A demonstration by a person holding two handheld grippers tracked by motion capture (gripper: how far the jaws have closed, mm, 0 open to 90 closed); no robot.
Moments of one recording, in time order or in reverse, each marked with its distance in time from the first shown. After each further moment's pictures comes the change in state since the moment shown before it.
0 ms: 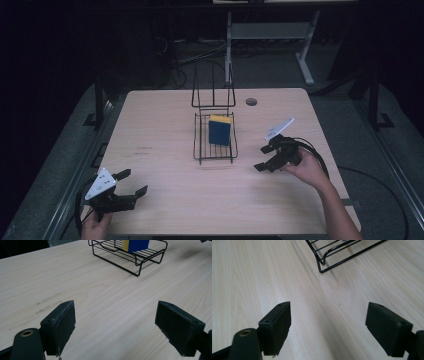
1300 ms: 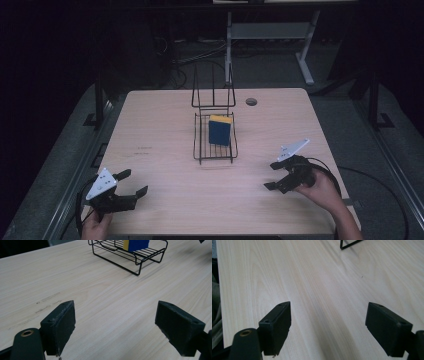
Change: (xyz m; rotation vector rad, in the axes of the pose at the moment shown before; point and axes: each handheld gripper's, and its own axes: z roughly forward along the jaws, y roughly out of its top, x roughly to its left) left arm -0.002 0.000 0.001 0.005 0.001 0.000; right arm 0.038 -0.048 -0.014 -0.024 -0.018 -0.016
